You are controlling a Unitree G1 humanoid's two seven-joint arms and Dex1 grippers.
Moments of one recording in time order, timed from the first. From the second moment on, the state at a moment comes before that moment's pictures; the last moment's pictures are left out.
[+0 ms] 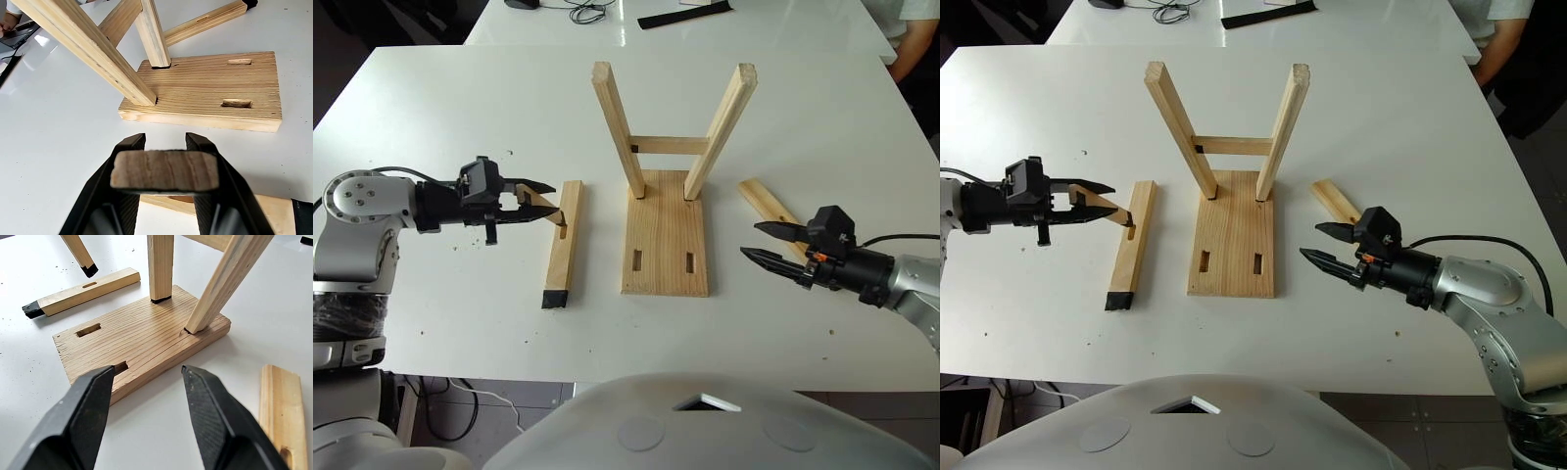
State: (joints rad) left arm -0.16 0.91 0.07 0.02 -0.40 0.05 -1.37; right arm 0.30 -0.83 -0.20 -0.67 0.62 0.65 0.80
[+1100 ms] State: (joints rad) left arm -0.26 0.92 -0.08 0.11 -0.34 0.05 -1.46; right arm 0.26 -0.82 -0.15 -0.65 0.61 0.65 0.81
